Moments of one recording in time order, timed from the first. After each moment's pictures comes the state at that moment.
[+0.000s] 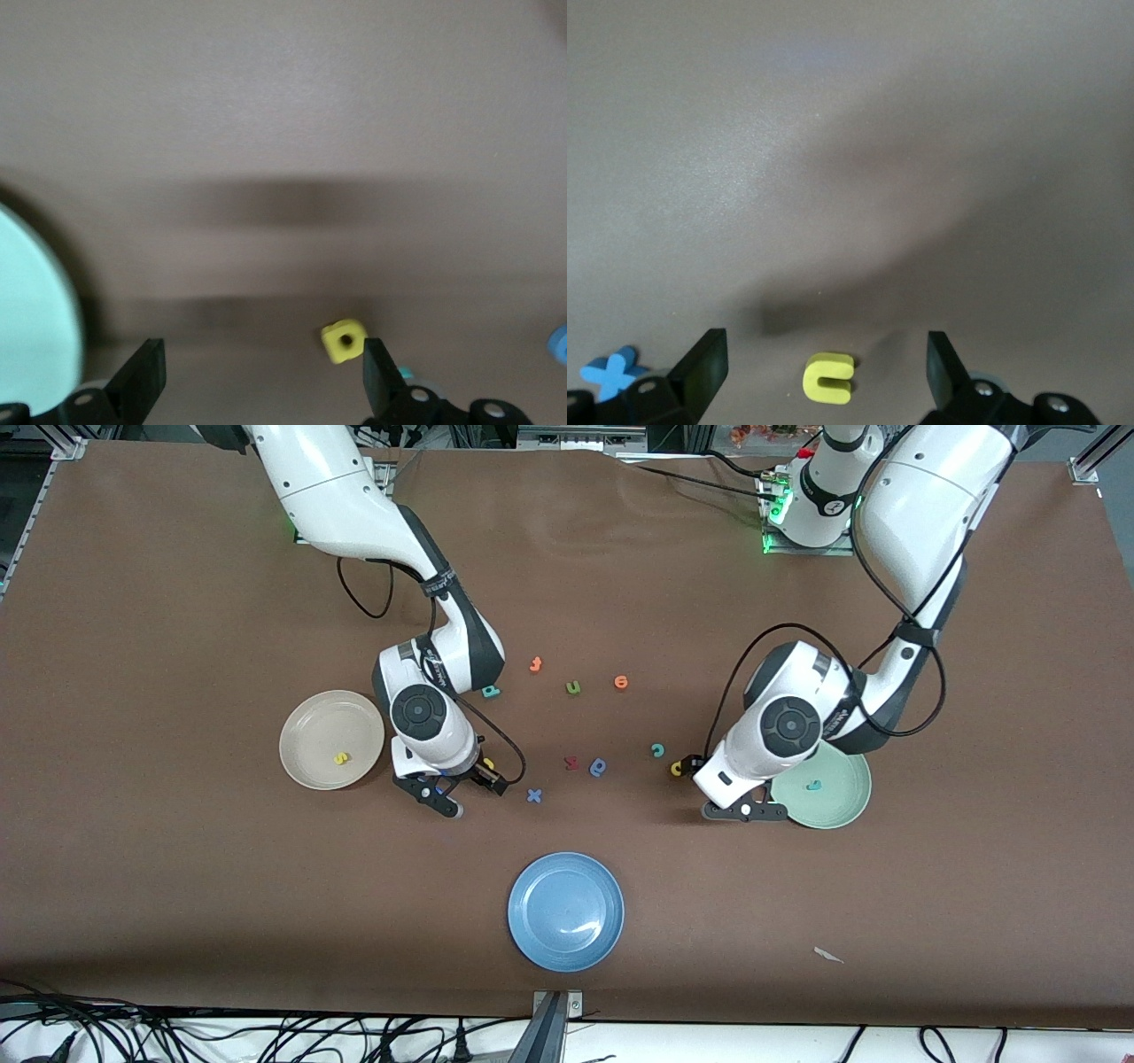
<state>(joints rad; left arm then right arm) -0.09 0.68 -0.36 -1.65 0.20 2.21 -0.57 0.66 0.78 -0.16 -1.55 0.19 2.32 0.98</state>
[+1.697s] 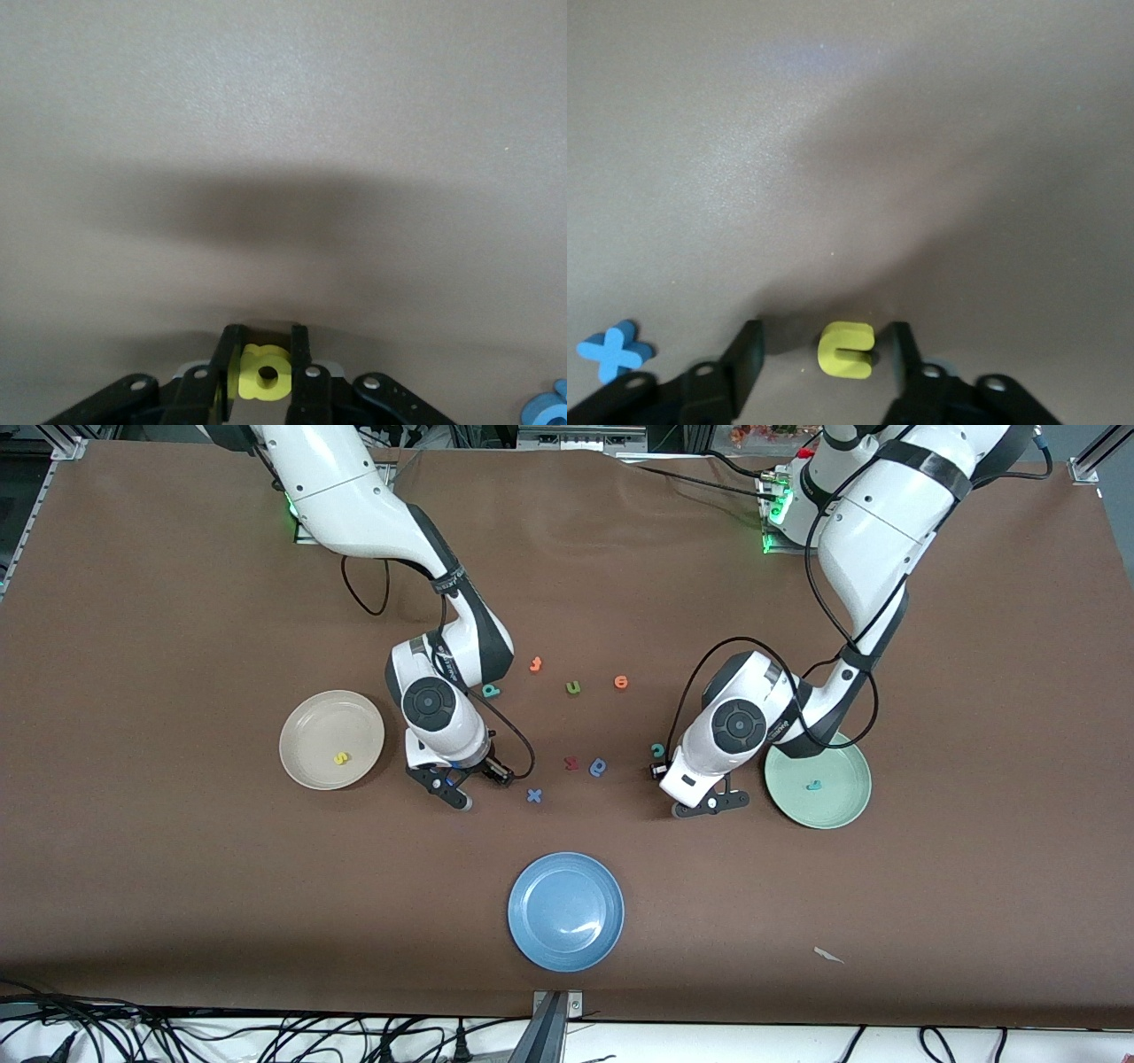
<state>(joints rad) -0.14 0.77 -0.36 -1.66 0.20 2.31 -0.78 0.68 0.78 -0.14 -1.60 0.23 2.39 1.00</state>
